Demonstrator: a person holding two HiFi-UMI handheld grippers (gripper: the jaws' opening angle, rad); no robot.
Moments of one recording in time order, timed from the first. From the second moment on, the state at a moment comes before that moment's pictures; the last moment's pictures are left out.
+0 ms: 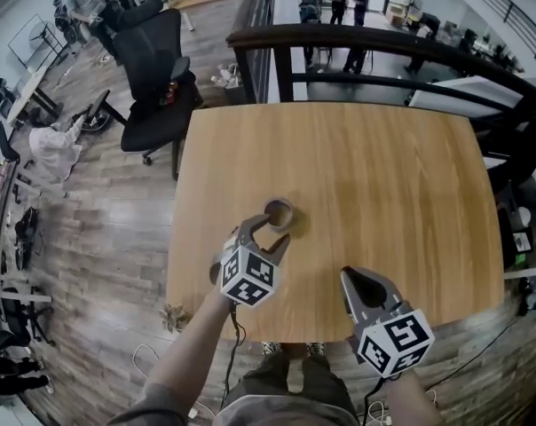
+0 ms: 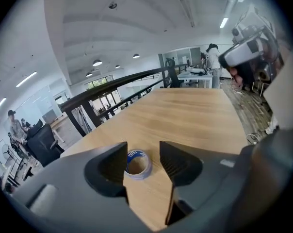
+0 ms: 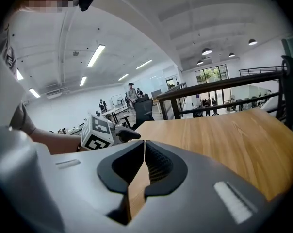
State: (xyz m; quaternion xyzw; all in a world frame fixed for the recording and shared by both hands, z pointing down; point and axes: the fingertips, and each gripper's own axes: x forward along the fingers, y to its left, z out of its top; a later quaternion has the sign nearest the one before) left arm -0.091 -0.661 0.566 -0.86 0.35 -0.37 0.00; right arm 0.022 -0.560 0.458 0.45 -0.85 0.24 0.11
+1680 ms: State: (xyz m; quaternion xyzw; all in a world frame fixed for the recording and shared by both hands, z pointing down) left arm -0.095 -0.635 0.597 -0.86 0.35 -0.36 -0.11; right arm 0.032 -0.544 0.450 0.46 -0.85 0.25 0.10
